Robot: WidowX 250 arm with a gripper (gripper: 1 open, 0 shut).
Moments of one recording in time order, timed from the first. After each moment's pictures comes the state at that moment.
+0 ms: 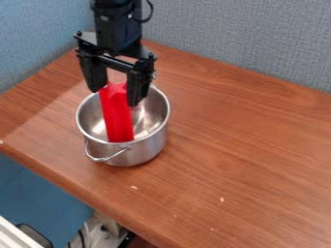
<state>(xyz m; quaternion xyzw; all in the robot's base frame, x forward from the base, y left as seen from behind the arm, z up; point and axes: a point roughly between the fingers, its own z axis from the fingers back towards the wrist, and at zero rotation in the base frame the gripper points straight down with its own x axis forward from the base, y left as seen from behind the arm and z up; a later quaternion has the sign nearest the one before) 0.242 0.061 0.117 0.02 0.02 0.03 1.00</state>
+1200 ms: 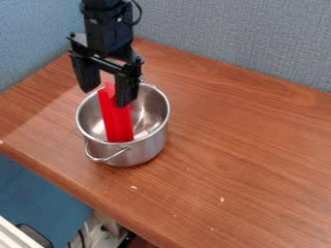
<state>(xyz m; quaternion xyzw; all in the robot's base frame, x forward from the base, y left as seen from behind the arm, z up) 0.240 0.073 0.113 0.02 0.02 -0.01 1.00</state>
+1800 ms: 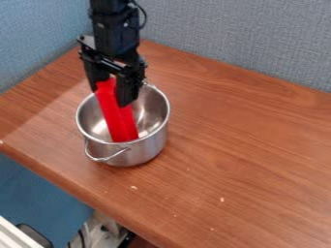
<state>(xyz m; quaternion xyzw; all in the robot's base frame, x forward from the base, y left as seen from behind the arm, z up) 0.254 0.078 0.099 0.02 0.02 -0.05 1.00</state>
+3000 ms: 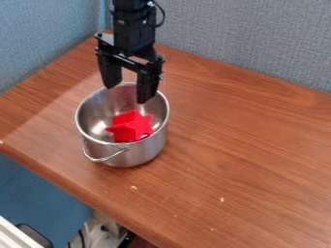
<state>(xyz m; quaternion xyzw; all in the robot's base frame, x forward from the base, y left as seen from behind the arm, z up) 0.274 0.070 0.093 0.02 0.04 -0.03 1.00</state>
